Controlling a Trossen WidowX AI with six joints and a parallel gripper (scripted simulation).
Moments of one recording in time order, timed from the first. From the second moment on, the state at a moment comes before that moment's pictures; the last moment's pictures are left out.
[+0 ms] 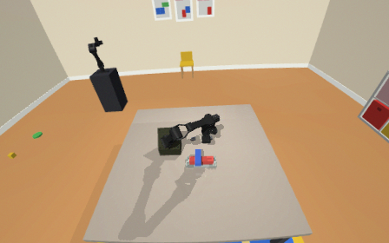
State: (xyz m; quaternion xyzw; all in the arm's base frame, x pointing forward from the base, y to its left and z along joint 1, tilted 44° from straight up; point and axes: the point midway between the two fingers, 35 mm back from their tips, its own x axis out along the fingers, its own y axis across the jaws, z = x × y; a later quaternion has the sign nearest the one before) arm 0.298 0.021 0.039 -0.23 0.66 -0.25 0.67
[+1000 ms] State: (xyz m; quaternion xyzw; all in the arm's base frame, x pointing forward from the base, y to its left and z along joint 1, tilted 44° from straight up) arm 0.315 -0.055 0.086 -0.24 0.65 -0.27 0.67
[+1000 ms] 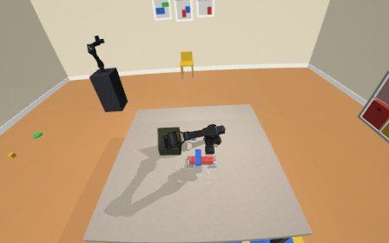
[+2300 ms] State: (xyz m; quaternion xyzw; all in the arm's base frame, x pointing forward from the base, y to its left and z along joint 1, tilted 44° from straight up) arm 0.316 -0.081 0.104 -0.25 0.65 -0.28 0.66
